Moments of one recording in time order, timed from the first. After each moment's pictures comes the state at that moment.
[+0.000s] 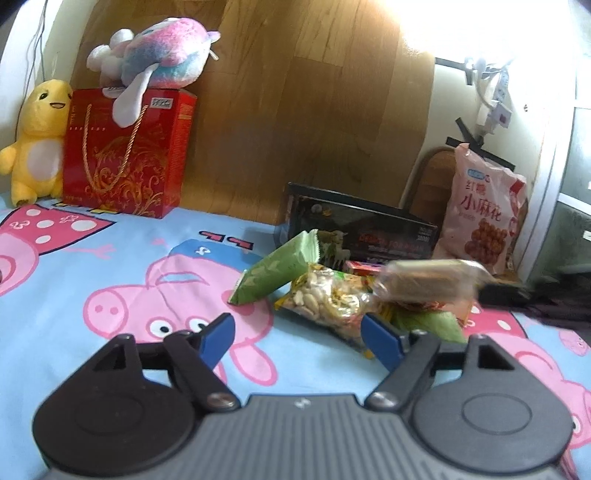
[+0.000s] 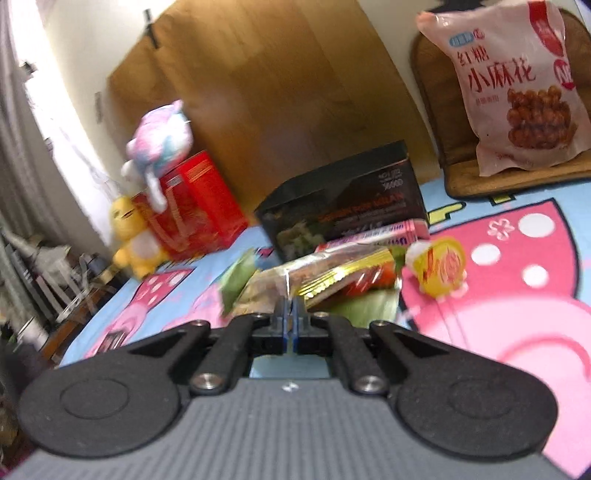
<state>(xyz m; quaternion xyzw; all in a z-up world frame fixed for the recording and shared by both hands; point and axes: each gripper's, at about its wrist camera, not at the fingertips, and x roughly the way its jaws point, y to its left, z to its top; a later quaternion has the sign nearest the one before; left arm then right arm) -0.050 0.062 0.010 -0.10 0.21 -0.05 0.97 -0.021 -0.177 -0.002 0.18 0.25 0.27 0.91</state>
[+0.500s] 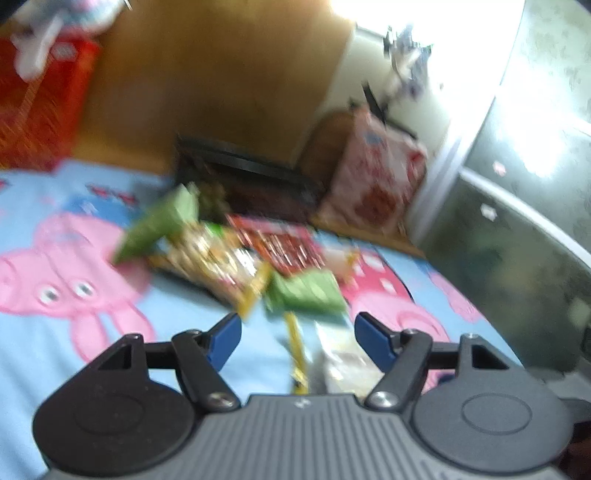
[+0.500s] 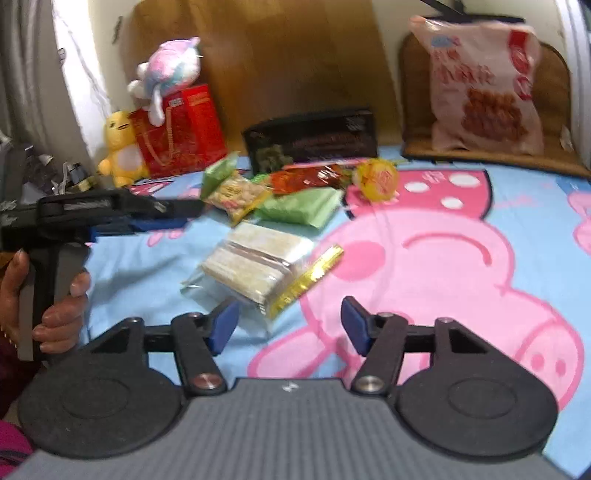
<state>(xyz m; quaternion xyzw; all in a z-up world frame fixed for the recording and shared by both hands) -0.044 0.049 0.020 -0.14 0.30 -0.25 0.91 -0.085 -0.183 -0.032 0.05 0.28 0.23 0.93</state>
